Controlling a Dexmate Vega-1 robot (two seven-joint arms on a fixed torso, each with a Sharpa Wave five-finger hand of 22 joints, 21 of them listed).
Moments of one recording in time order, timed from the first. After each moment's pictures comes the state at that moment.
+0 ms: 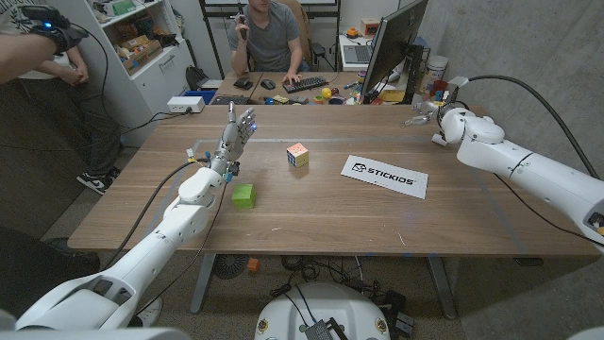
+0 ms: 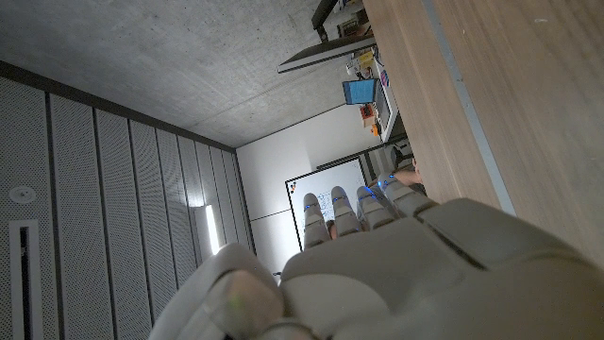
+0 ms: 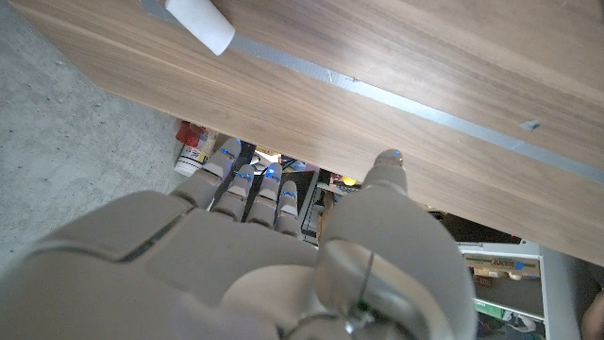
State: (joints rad) left arm 0.81 0.51 0.37 -1.24 -0.62 -0.37 -0.09; left_hand 0.05 0.08 -0.29 0.15 0.37 0.09 -0.16 0.20 0.19 0.04 -0.08 0.21 0.21 -0.04 -0.03 0.21 0.19 0.02 -0.03 0.19 0.17; right arm -0.37 -0.87 -0.84 -1.50 -0.48 -0.53 0.19; right_hand 0.58 0.05 -0.02 -0.14 0.24 0.08 -0.08 0.24 0.20 0.18 -0.08 0.26 0.20 0.07 -0.04 0.21 0.19 0.23 -0.04 0.23 0.18
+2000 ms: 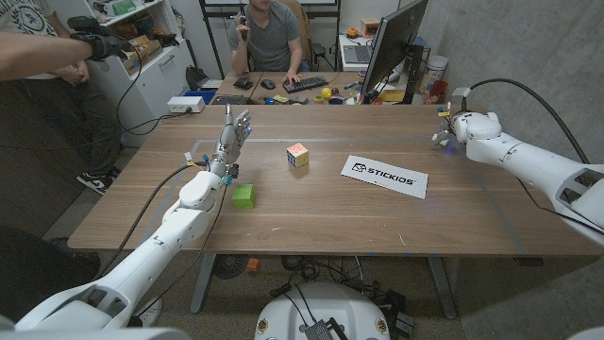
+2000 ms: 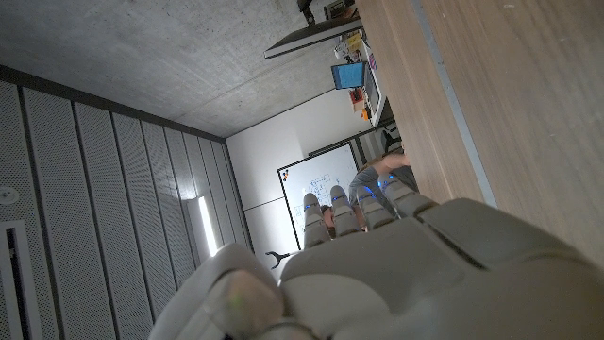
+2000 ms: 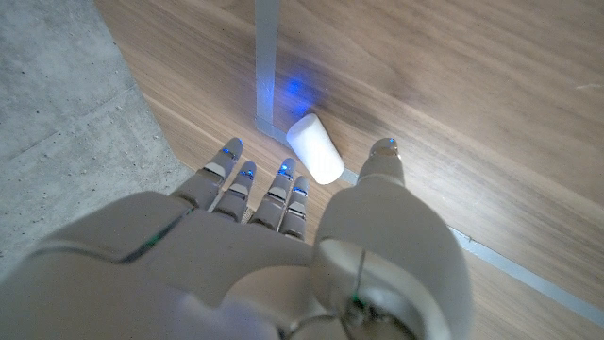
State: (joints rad) left arm 0.86 0.53 0.36 -1.31 -0.59 -0.35 0.01; left_hand 0.05 0.08 -0.29 0.15 0.37 0.09 -0.15 0.20 0.19 0.06 -0.08 0.21 0.21 -0.04 -0.04 0.21 0.19 0.02 -0.03 0.19 0.17; right arm -0.20 -0.75 -0.98 -1.04 -0.69 -0.44 0.35; right_hand 0.72 0.11 0.01 -0.14 0.29 0.20 -0.18 0.28 0.21 0.32 -0.20 0.28 0.20 0.13 -0.04 0.21 0.19 0.25 -0.04 0.21 0.18
